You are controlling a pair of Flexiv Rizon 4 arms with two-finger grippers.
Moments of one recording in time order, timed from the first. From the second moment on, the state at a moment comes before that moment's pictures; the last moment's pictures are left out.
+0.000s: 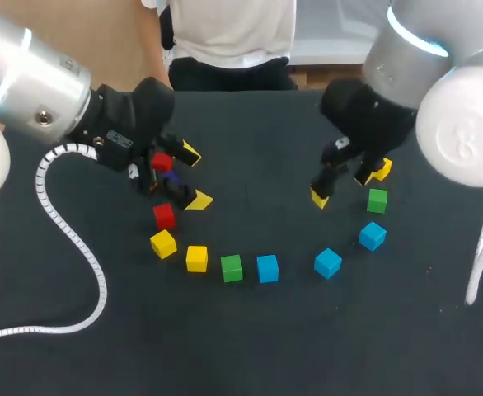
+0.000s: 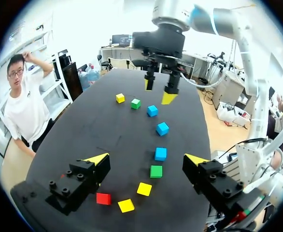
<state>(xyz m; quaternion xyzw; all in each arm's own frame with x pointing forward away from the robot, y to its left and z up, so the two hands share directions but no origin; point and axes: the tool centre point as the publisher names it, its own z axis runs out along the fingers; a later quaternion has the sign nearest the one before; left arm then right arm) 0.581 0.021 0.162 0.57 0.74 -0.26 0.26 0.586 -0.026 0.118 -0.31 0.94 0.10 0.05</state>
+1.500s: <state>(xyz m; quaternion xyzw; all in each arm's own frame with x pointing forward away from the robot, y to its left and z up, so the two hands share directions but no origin) 0.581 0.021 0.162 0.57 0.74 -0.26 0.26 0.503 -0.030 0.038 -0.39 0.92 0.06 -0.02</state>
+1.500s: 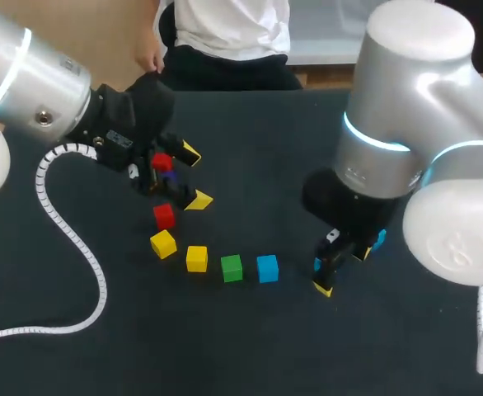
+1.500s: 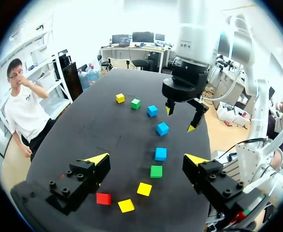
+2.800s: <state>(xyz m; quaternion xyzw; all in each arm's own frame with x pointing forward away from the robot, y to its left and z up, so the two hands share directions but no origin) 0.581 0.021 0.162 0.57 0.74 -0.26 0.26 0.520 -0.021 0.016 -0.42 0.91 0.06 -0.04</state>
